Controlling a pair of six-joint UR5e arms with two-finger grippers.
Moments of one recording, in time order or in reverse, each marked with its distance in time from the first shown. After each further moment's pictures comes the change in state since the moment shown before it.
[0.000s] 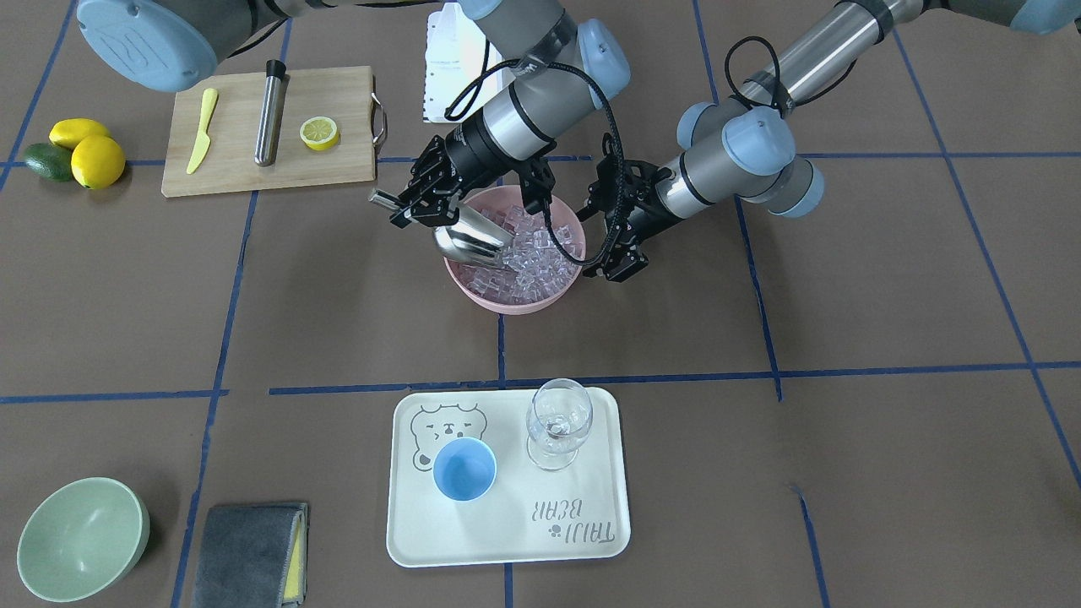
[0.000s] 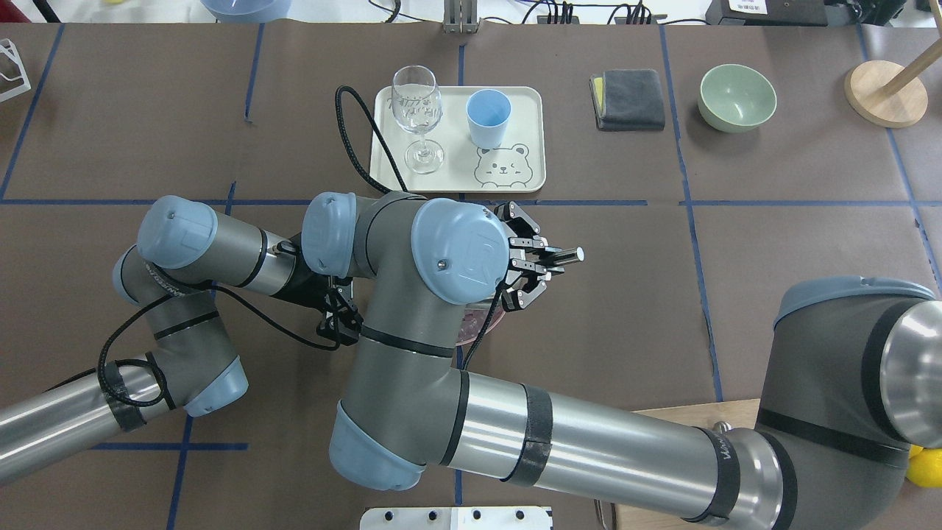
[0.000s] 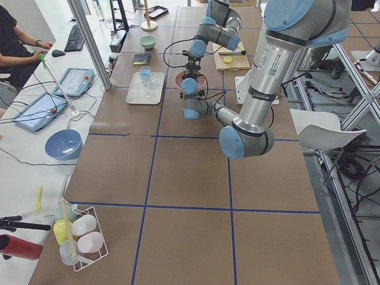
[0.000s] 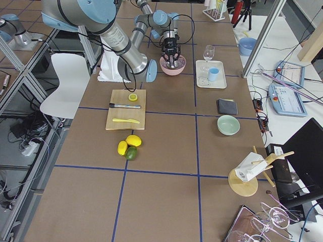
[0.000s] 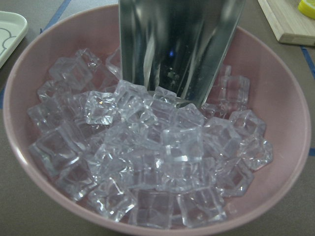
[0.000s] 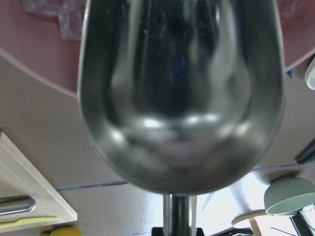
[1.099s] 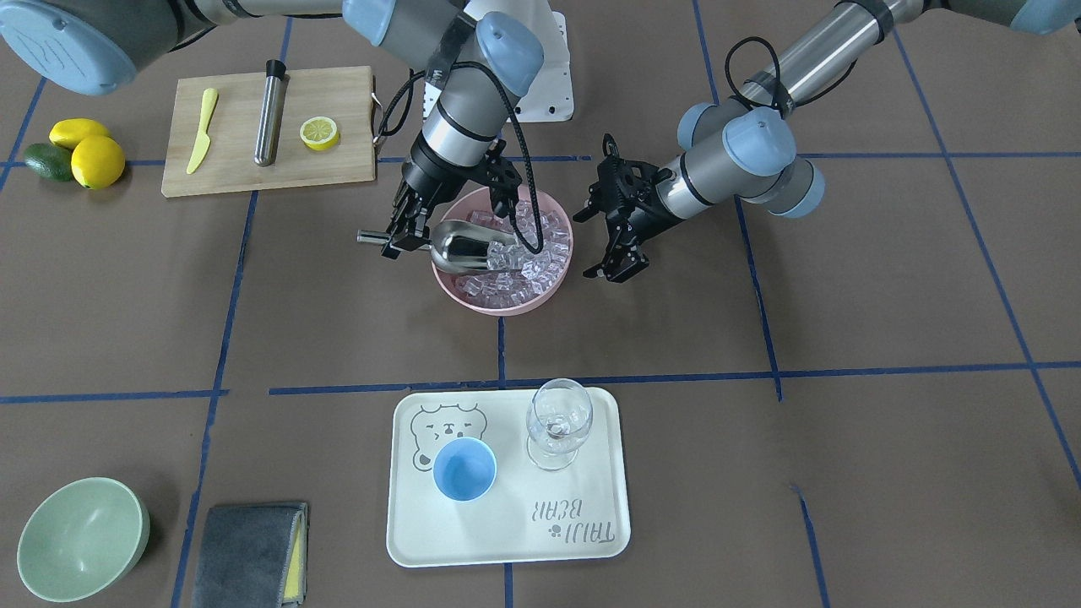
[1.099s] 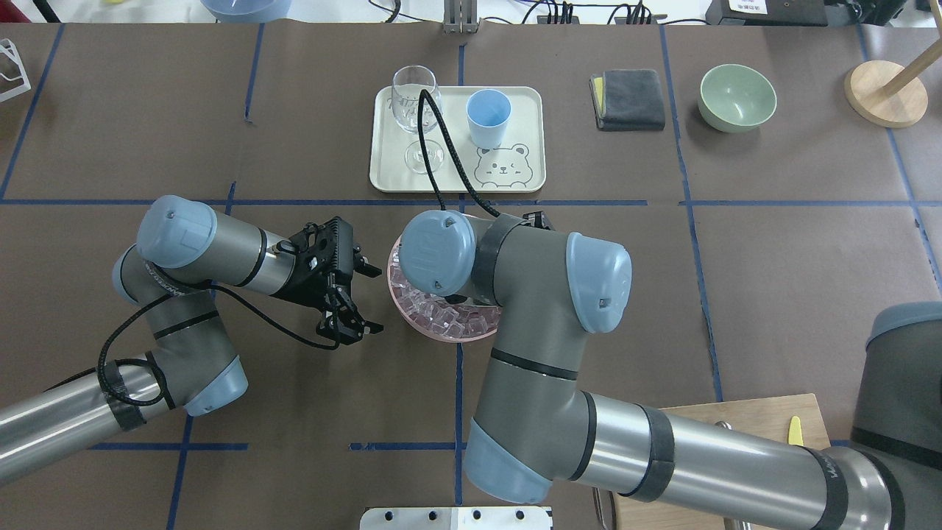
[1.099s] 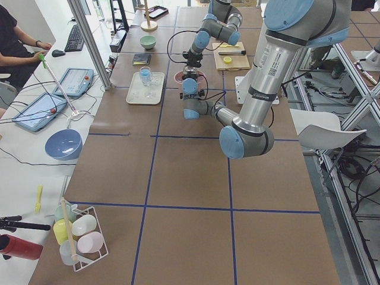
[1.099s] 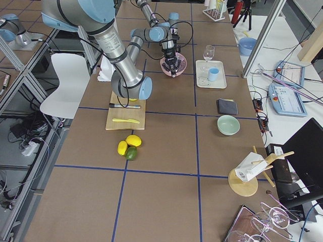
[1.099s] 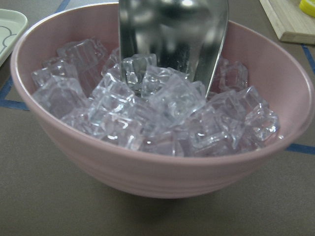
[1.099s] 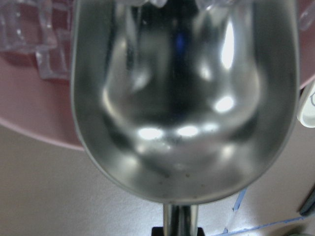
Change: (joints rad) left arm -0.002 0.000 0.001 -0.003 0.000 0.000; right arm 0.016 -0.260 0.226 0.367 0.023 0.003
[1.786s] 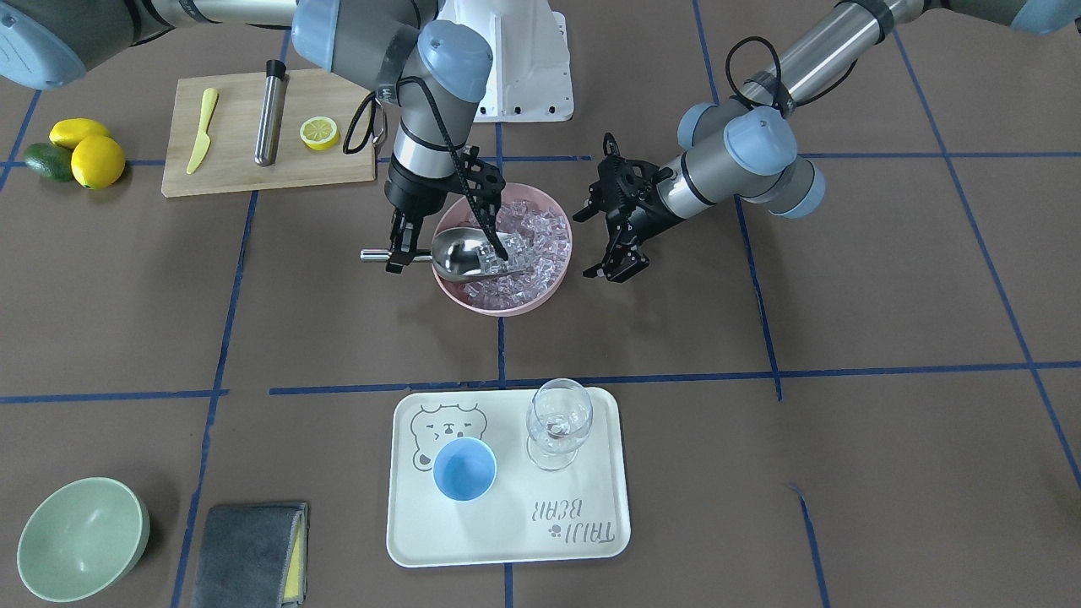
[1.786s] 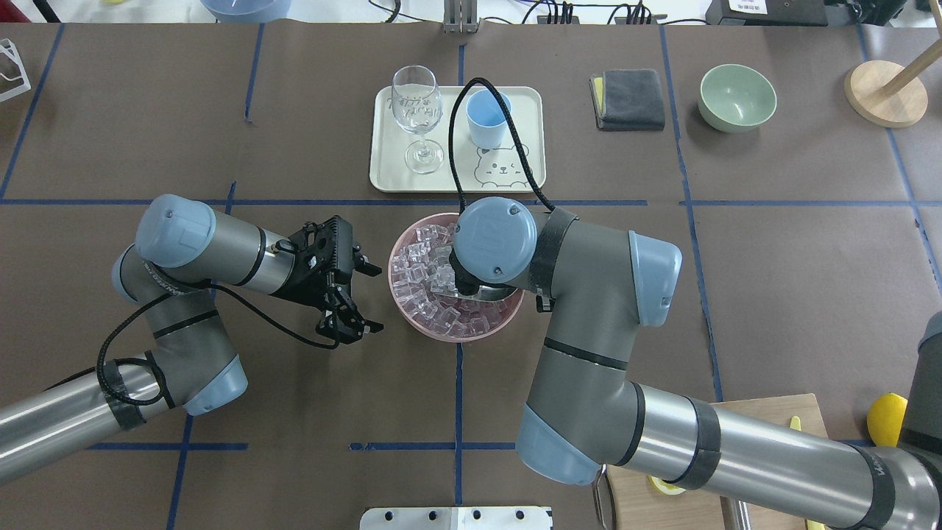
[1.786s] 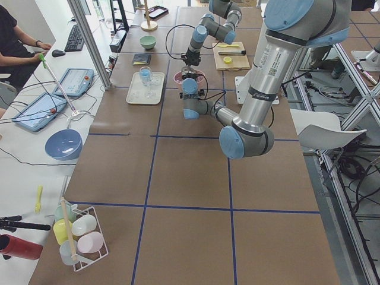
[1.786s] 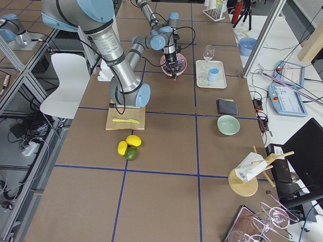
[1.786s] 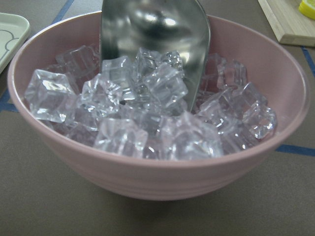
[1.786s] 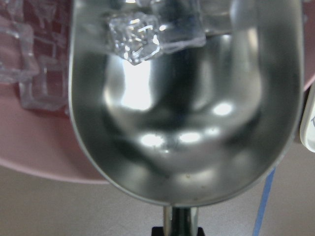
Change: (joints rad) left arm -0.001 0.000 -0.001 -0.005 0.000 -0.001; right arm 0.035 -0.102 0.044 0.231 0.104 0.004
